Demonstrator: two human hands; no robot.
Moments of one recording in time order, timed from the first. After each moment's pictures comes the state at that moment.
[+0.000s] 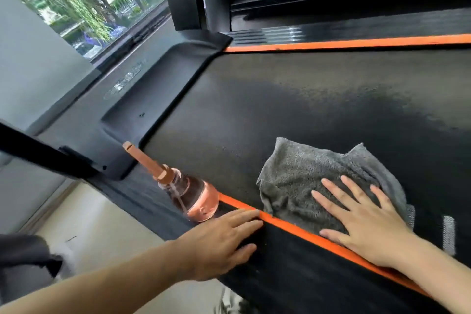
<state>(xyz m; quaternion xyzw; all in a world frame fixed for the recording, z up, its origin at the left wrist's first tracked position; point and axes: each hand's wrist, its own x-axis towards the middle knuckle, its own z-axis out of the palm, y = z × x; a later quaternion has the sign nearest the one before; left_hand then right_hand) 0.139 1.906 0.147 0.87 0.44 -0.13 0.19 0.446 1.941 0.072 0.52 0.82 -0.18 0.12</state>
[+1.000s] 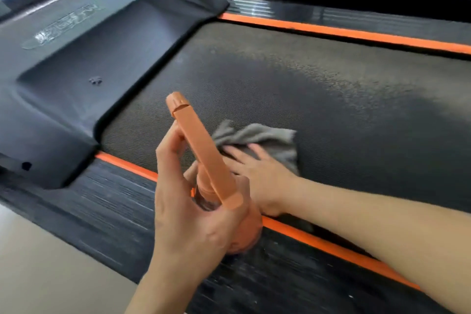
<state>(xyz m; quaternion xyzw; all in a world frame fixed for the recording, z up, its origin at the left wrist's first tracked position) 0.062 1.957 0.149 0.60 0.50 0.57 0.26 0.192 2.057 0.071 0.33 0.94 -0.04 0.08</state>
